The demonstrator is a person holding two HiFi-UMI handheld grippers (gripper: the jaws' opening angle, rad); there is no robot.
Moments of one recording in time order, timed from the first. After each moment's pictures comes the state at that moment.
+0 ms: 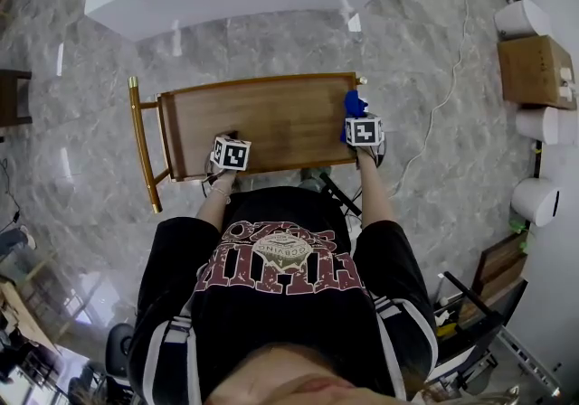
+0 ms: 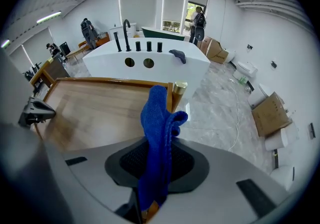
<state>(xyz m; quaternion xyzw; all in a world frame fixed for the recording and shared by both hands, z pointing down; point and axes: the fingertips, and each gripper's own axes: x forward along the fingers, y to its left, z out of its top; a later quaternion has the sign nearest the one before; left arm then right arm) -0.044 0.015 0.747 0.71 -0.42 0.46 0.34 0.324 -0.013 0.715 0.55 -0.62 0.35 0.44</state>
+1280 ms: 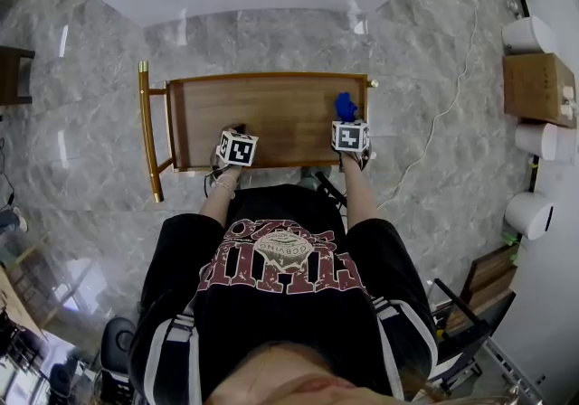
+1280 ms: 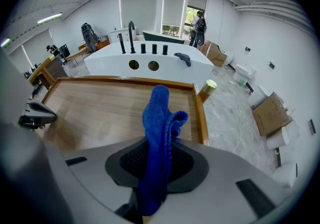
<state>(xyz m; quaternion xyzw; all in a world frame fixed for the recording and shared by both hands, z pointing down) -0.047 0.009 0.748 0.72 -0.42 0.43 0.35 0.259 -0.020 0.730 0.56 -0.62 0.33 0.43</state>
